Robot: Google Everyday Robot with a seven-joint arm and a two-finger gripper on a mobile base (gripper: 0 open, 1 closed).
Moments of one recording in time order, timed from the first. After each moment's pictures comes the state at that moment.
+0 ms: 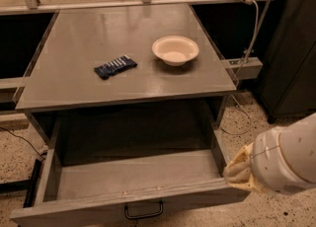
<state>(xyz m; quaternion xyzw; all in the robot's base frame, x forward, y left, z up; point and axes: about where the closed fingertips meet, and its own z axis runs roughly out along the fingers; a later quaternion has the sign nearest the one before) 0.328 -0.166 0.816 -0.66 0.73 0.05 0.19</state>
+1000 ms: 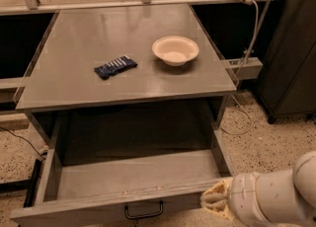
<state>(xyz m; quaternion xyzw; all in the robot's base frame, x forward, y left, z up) 0.318 -0.131 0.709 -0.63 0.72 0.12 0.27</state>
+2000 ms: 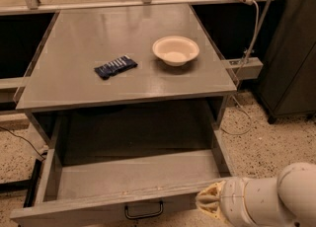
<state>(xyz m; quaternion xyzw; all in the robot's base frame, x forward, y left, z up) 0.329 -0.125 0.674 -0.64 0.71 0.09 0.29</state>
